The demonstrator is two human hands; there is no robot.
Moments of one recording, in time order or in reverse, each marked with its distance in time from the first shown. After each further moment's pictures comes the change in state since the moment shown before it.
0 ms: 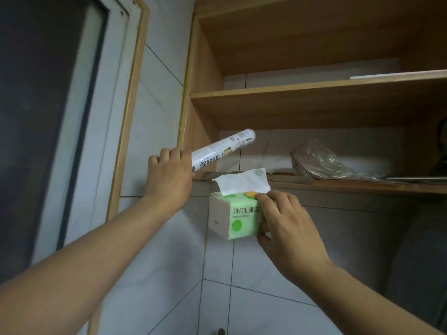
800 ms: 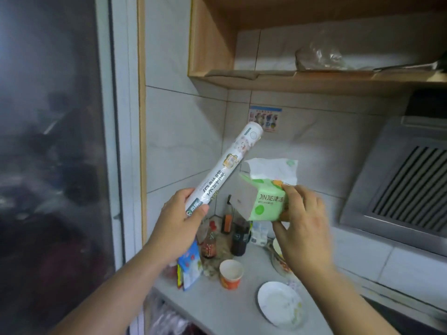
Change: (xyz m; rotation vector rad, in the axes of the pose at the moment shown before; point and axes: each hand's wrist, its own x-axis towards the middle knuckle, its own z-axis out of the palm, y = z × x) left_hand -0.357 0.137 -0.178 -0.905 -0.512 -0.604; right_hand -0.289 0.041 -0.085 0.355 -0.113 0.229
